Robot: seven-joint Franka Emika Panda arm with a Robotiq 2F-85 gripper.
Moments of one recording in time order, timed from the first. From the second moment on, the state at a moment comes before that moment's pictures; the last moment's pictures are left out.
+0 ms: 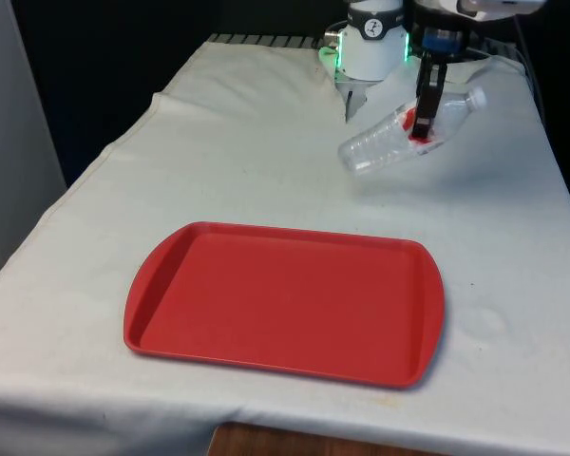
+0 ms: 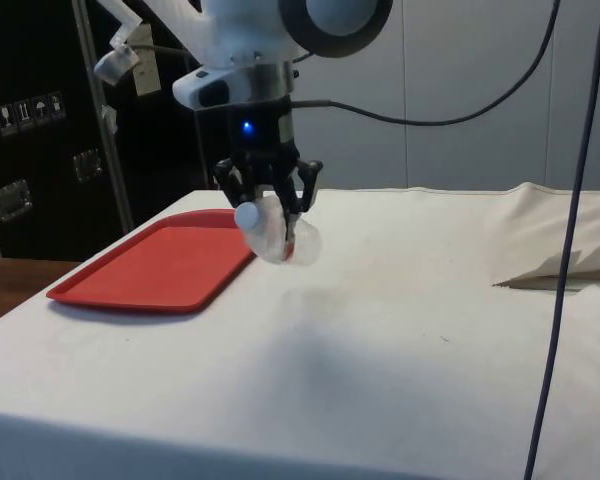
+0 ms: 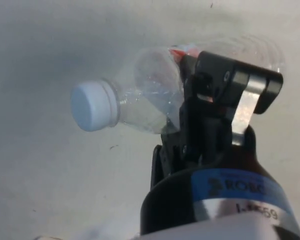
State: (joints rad) arm 0.11 0.13 0.09 -2.33 -0.19 2.48 -1.21
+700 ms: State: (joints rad) arm 0.11 0.14 0.08 -2.32 0.04 2.50 -1.43
